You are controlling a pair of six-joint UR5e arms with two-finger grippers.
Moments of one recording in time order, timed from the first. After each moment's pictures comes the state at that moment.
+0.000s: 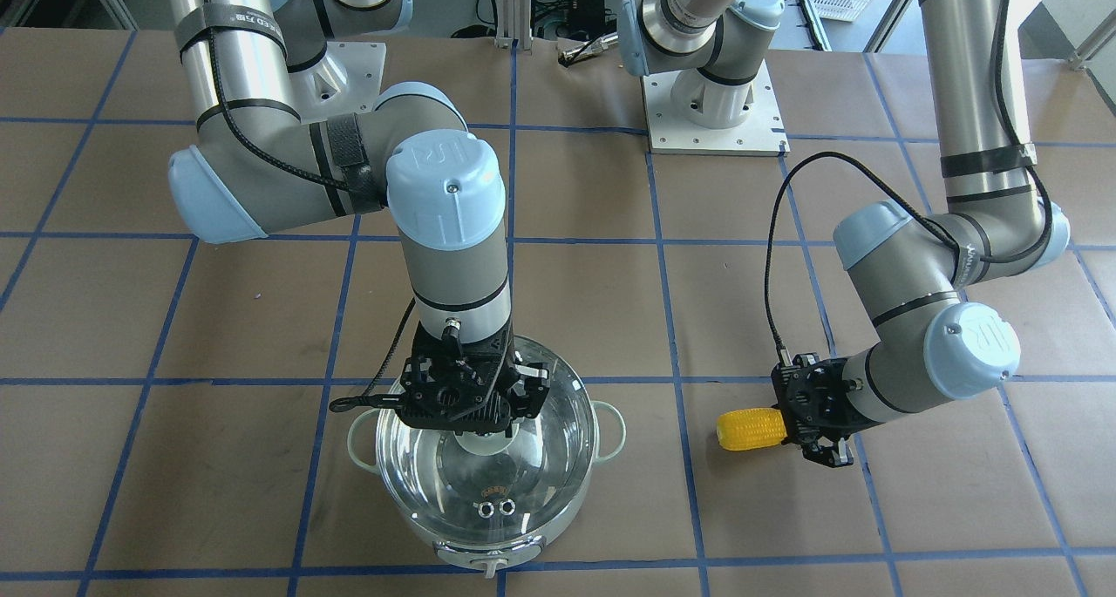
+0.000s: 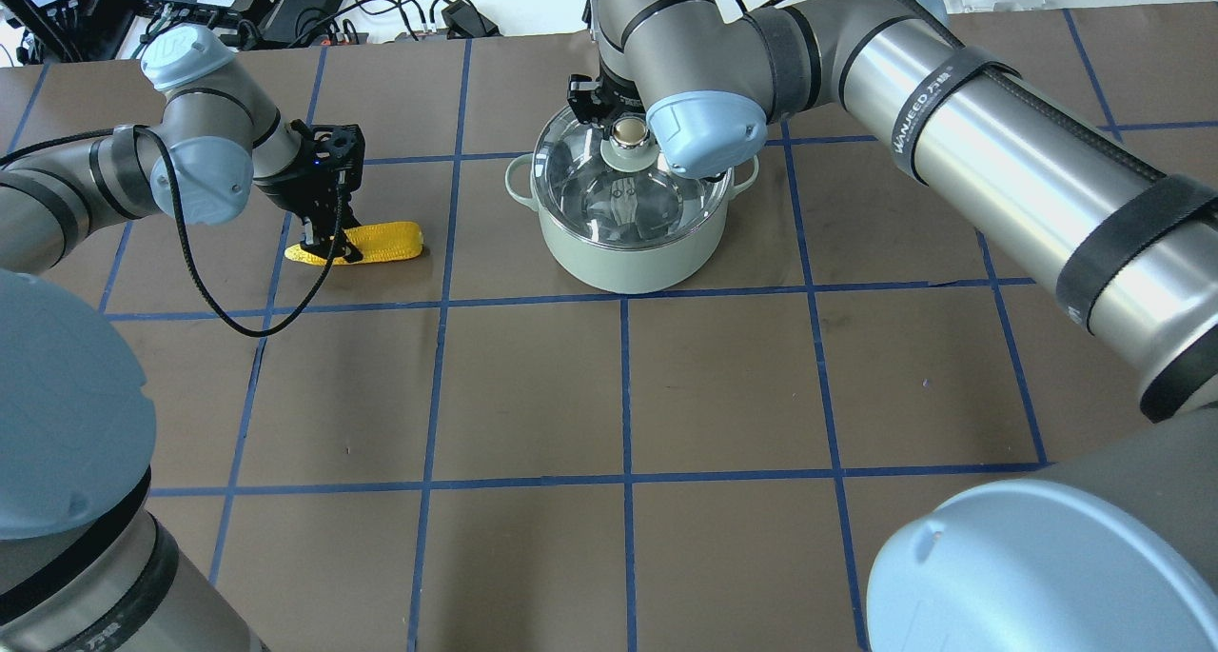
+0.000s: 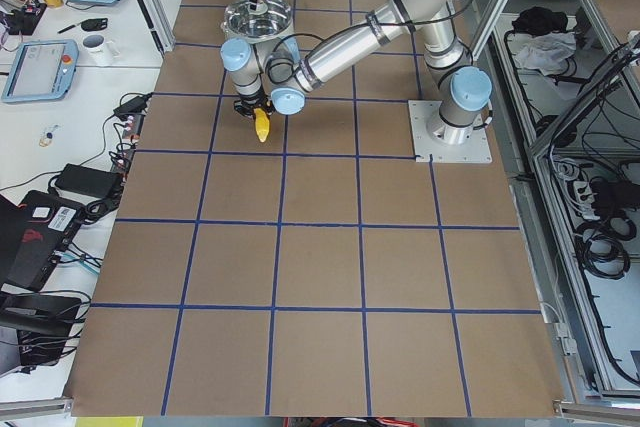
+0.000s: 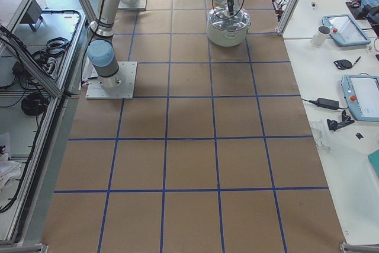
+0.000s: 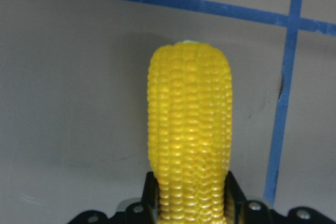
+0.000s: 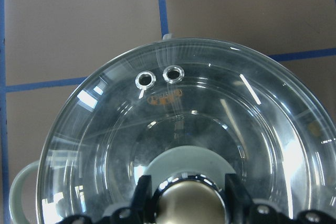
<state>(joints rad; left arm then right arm) -1.33 -2.09 -1.62 -1.11 1.48 1.67 1.89 -1.07 1.37 -2.15 -1.60 0.41</state>
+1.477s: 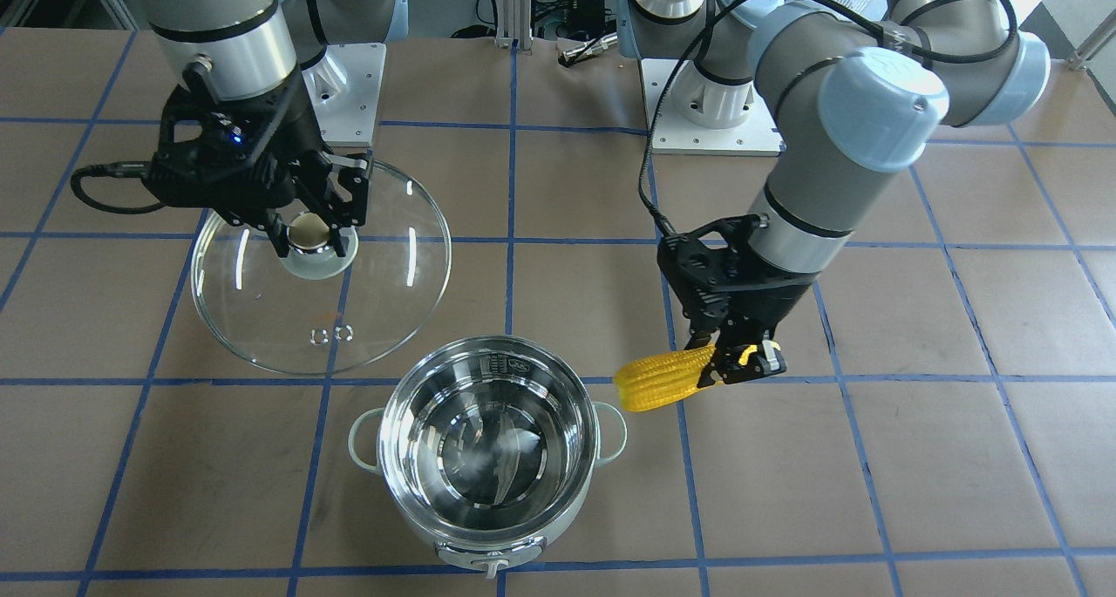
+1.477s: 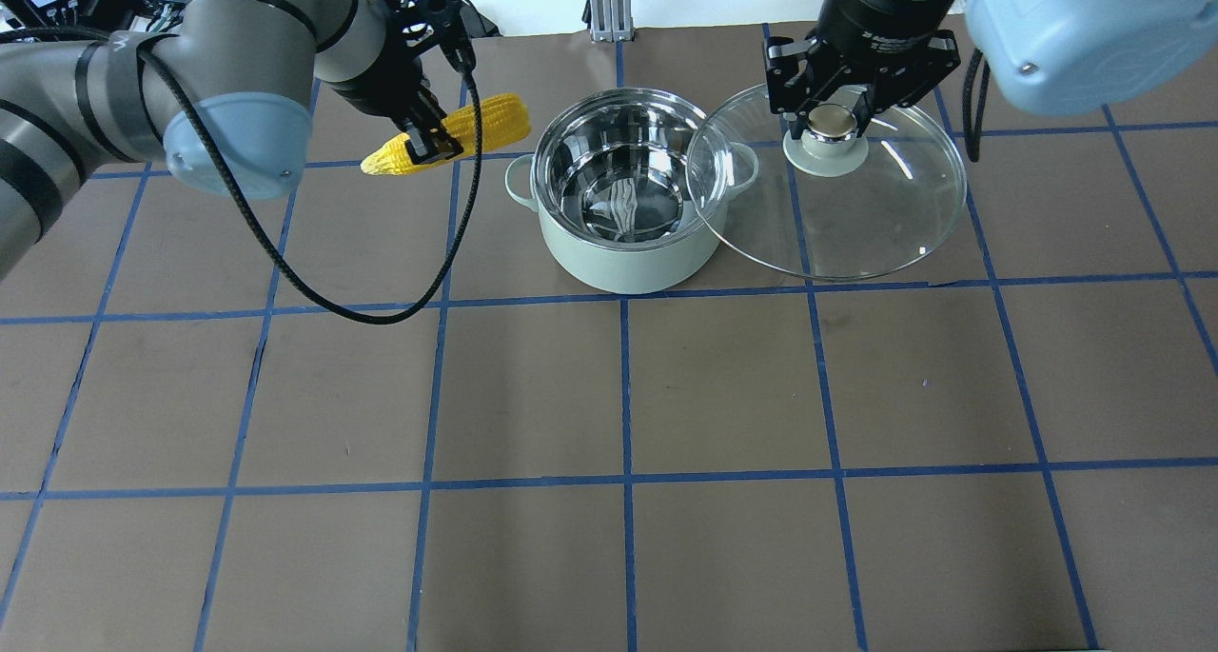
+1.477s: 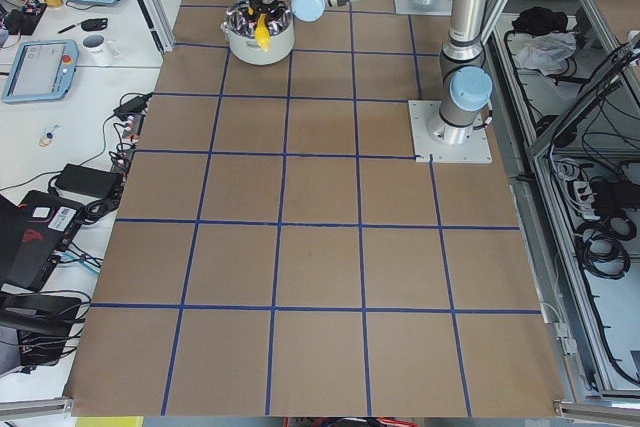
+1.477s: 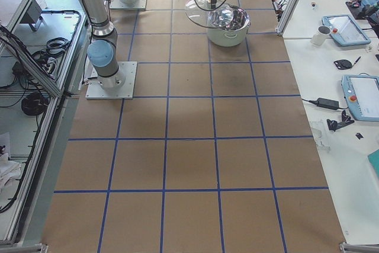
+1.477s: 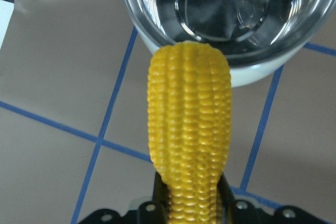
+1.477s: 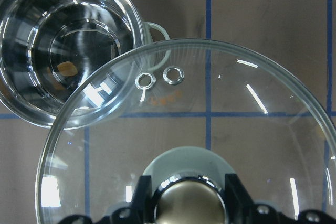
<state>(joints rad) -1.62 -1.80 -1.61 -1.05 1.42 1.19 1.66 -1.51 1.49 -1.68 -1.56 0.09</state>
